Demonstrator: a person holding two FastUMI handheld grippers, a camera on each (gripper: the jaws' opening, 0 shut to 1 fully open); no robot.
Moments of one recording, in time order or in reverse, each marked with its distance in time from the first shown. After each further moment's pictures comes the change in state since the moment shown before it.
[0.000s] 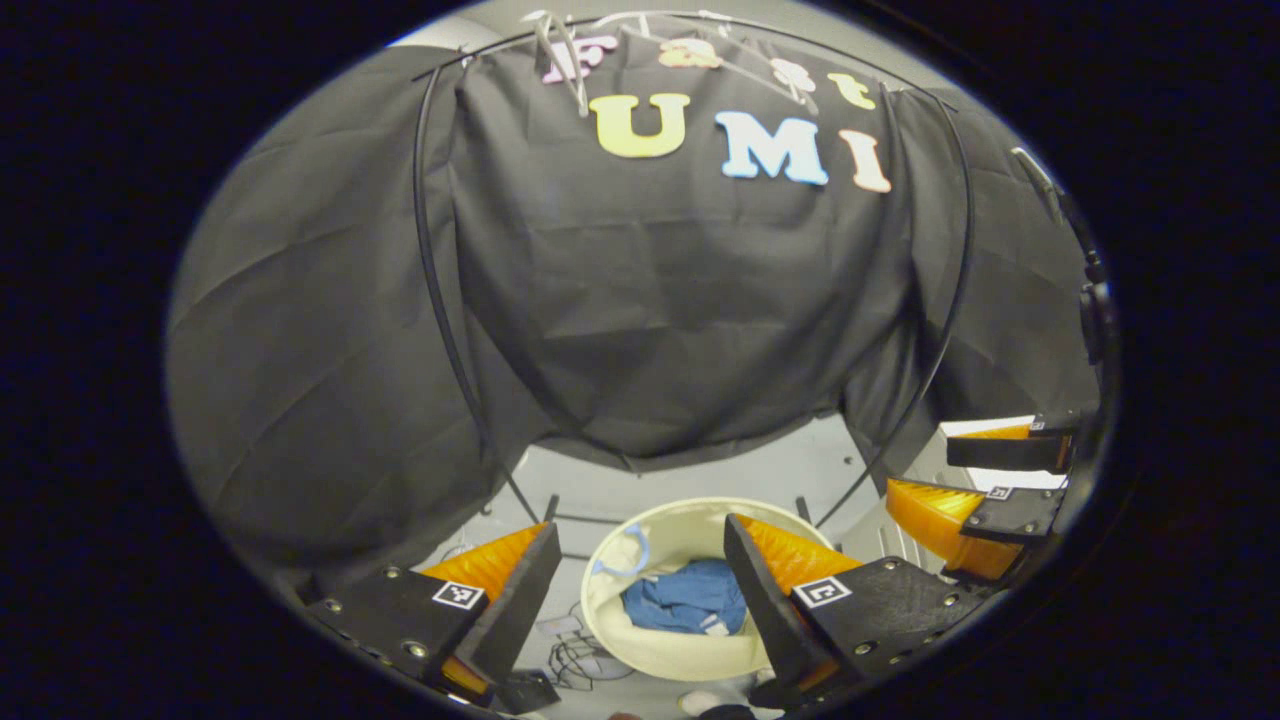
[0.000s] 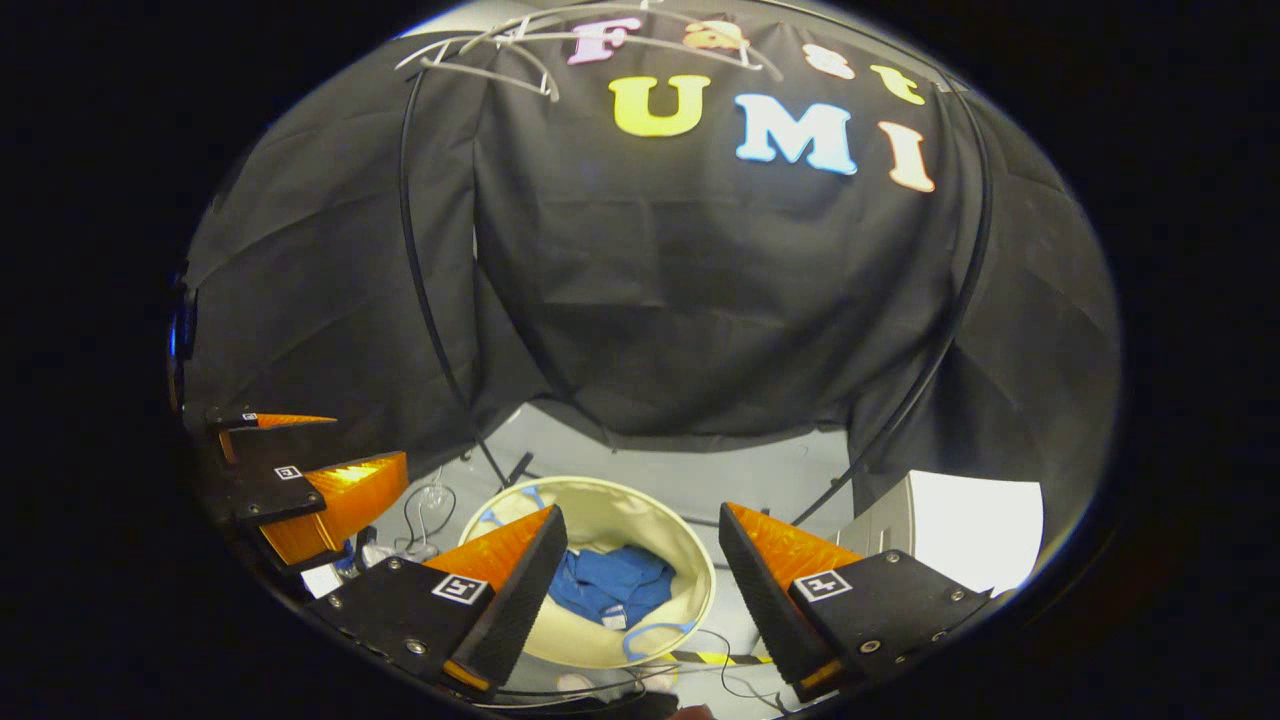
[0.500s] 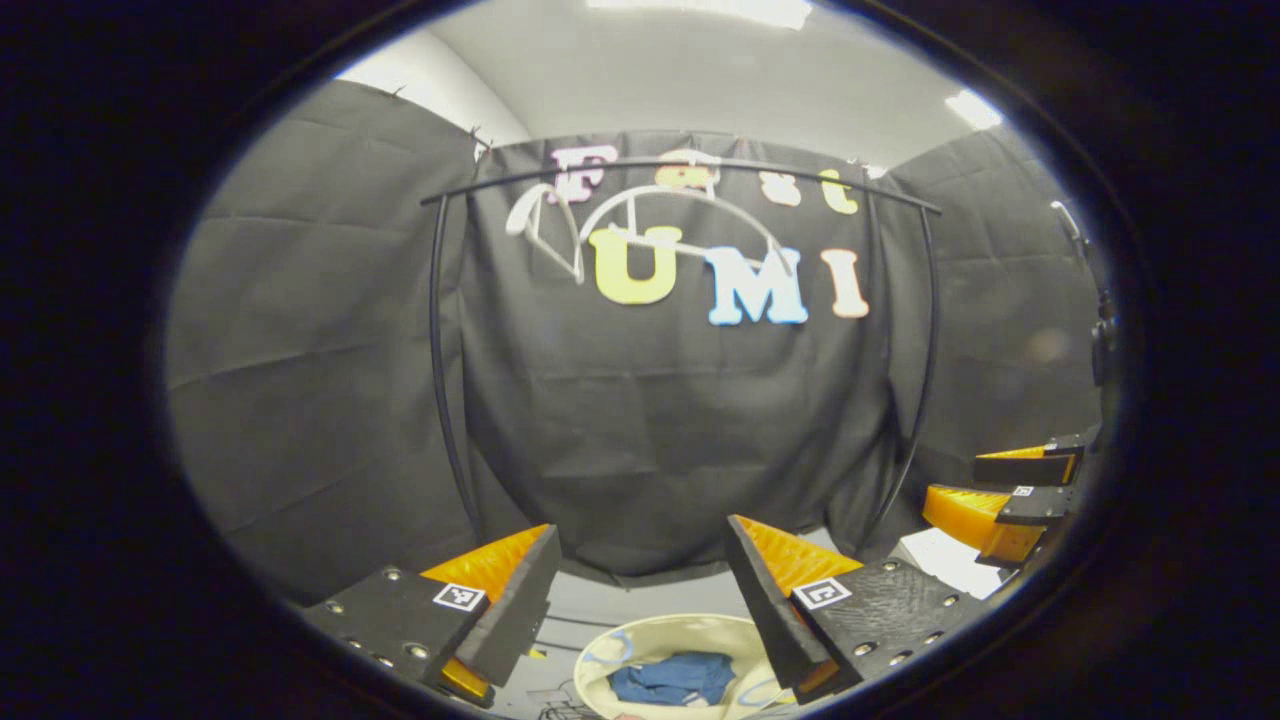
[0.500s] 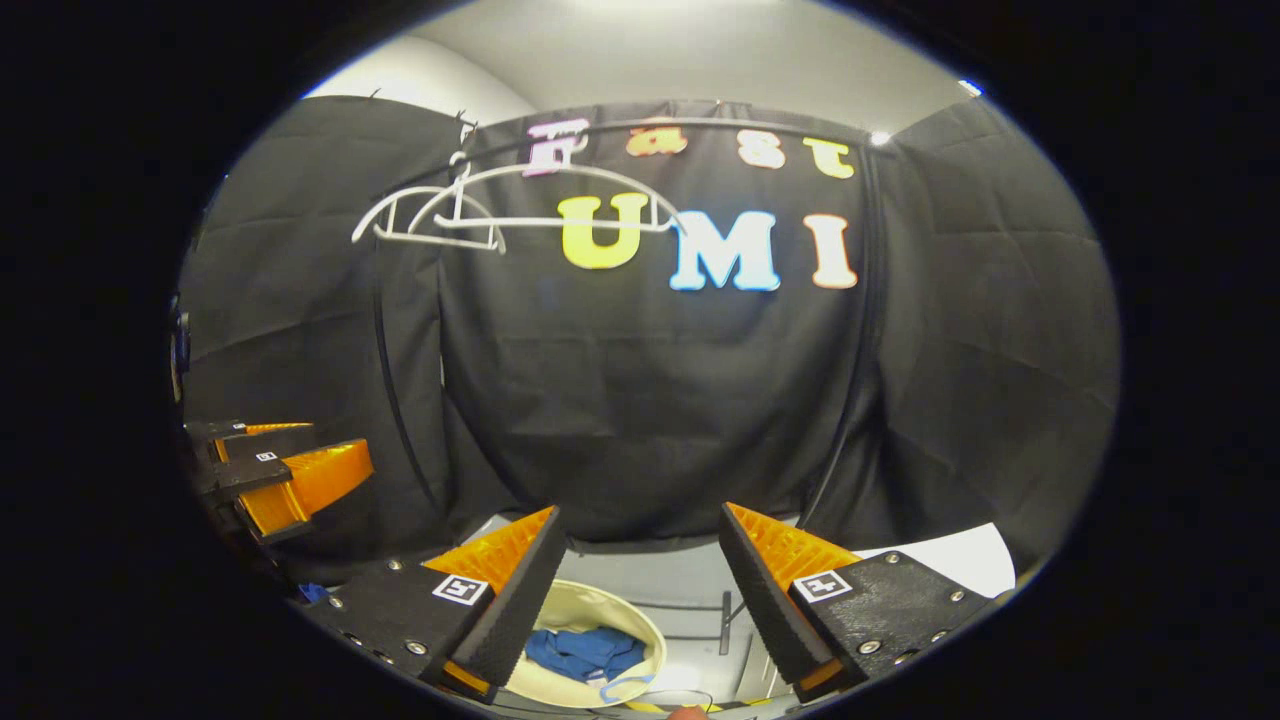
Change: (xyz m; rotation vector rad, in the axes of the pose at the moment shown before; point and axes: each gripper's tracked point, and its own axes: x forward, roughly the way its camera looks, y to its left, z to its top) left arm -0.108 -0.025 0.171 -0.018 -0.373 -0.013; right arm -0.113 -0.068 0.110 0.049 -0.335 -0.121
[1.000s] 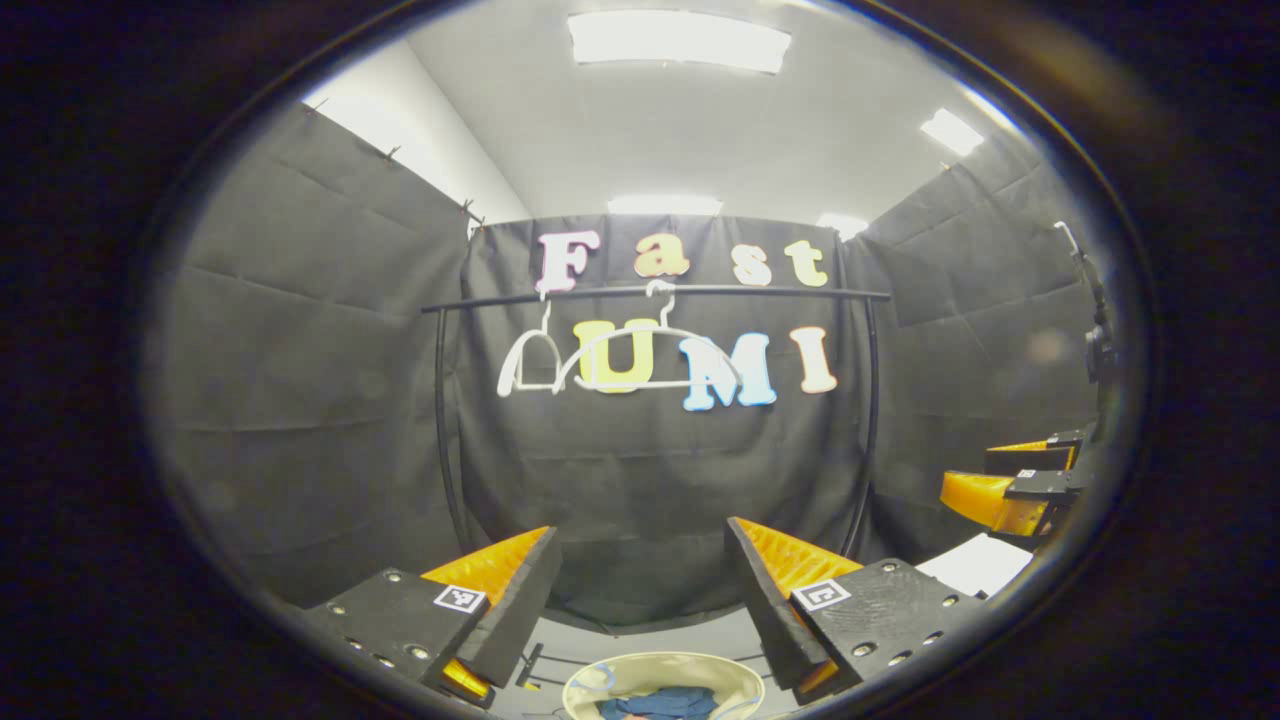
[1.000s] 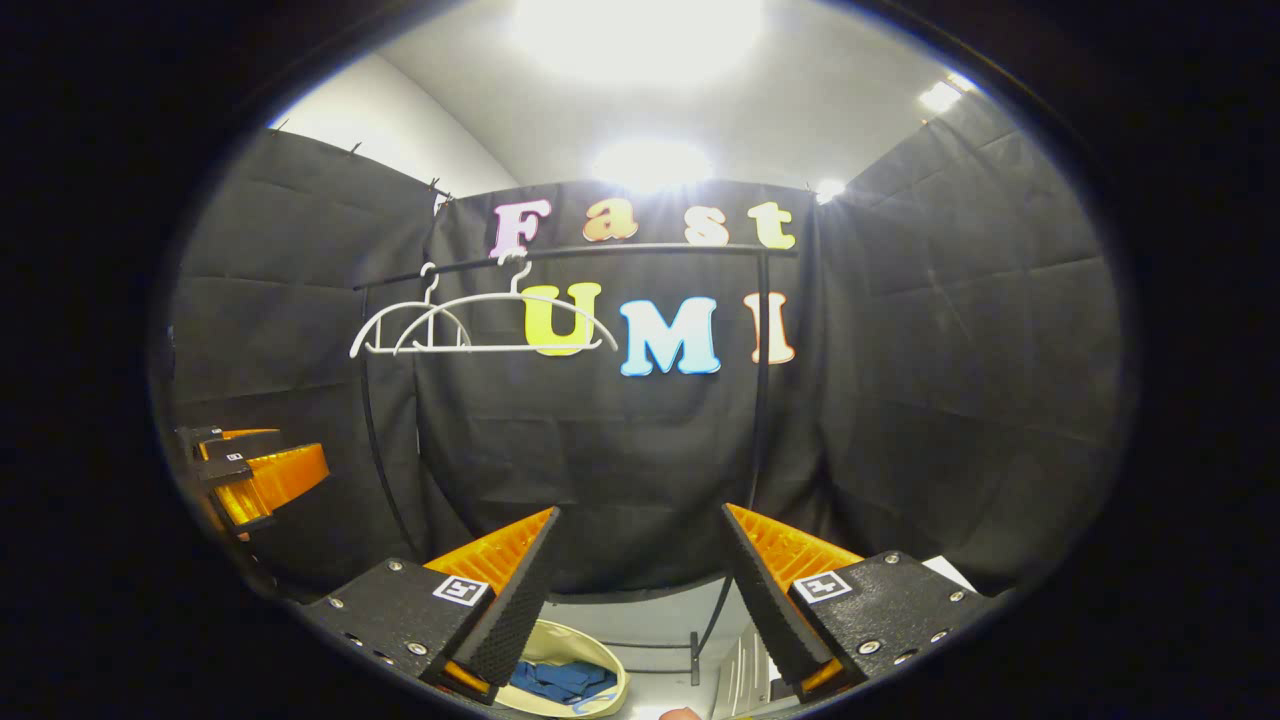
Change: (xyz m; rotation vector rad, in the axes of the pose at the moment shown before) left arm -0.127 -0.039 0.106 0.023 -0.192 -0.019; right arm -0.104 -0.070 0.072 0.023 -0.211 -0.086
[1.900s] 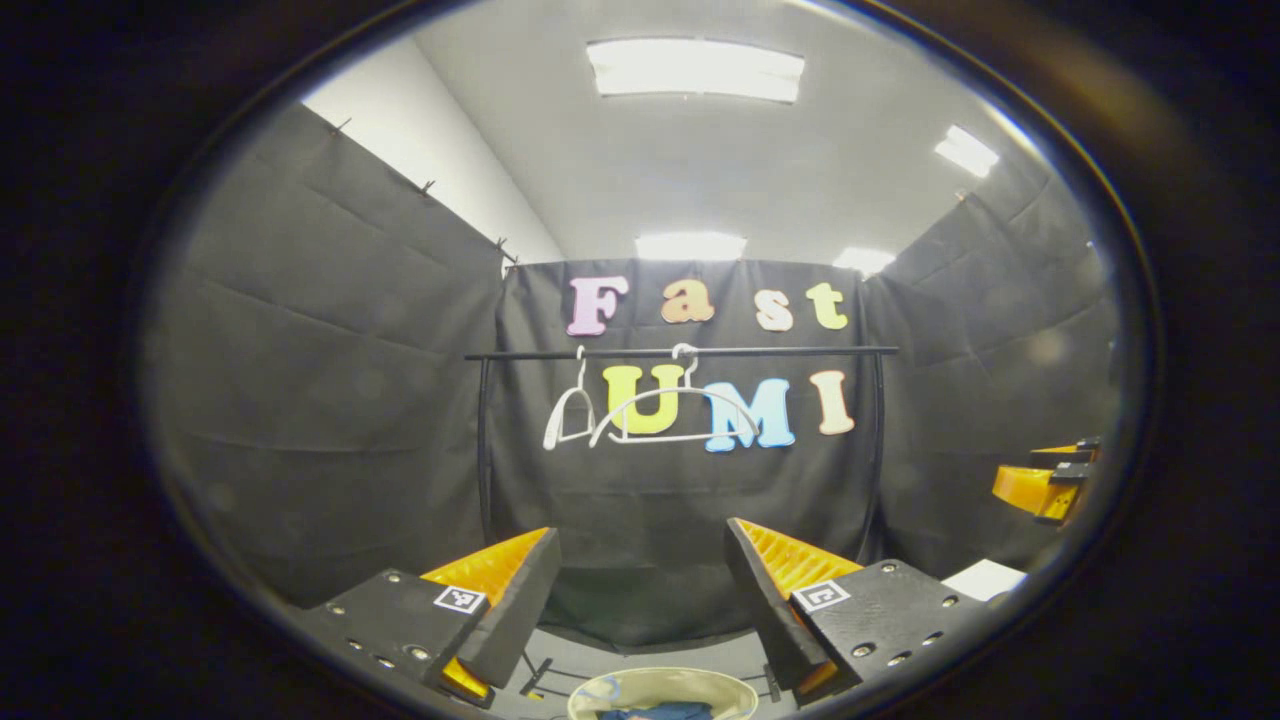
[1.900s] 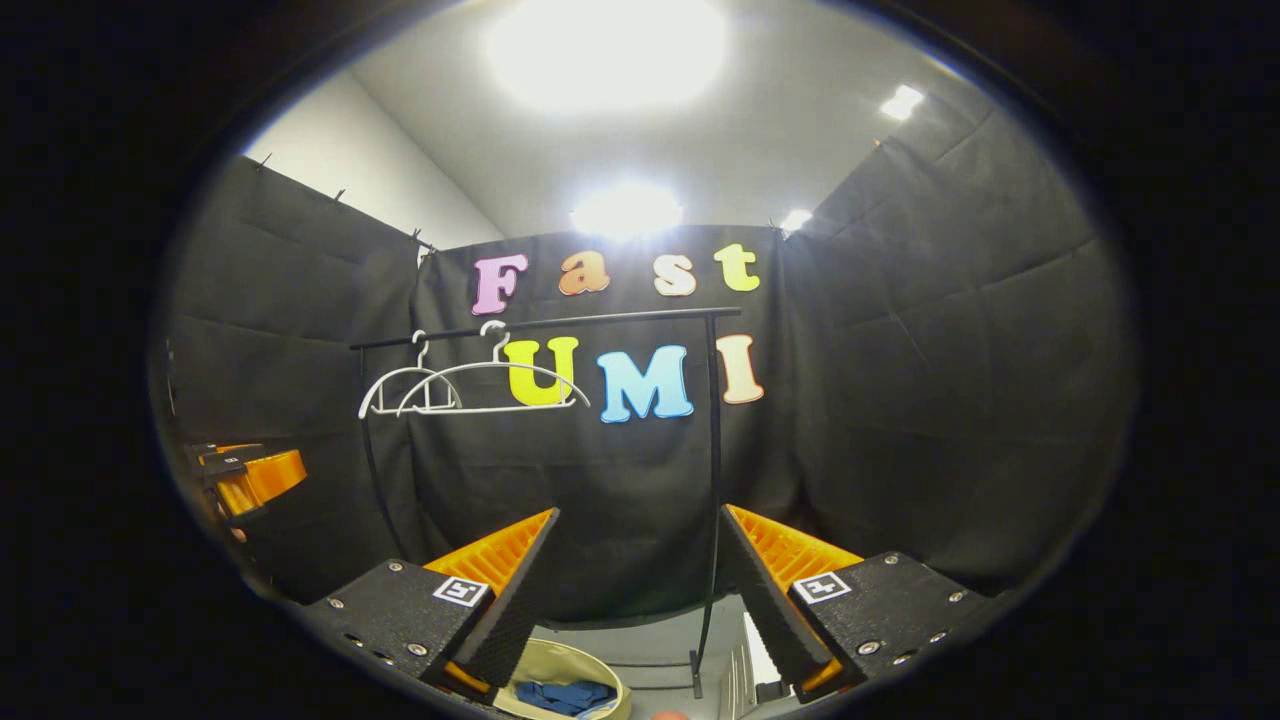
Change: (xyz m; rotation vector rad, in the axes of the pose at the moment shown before) left arm -0.061 0.022 0.009 -0.020 -0.095 0.085; right arm -0.055 -0.031 0.034 0.062 -0.111 -0.040
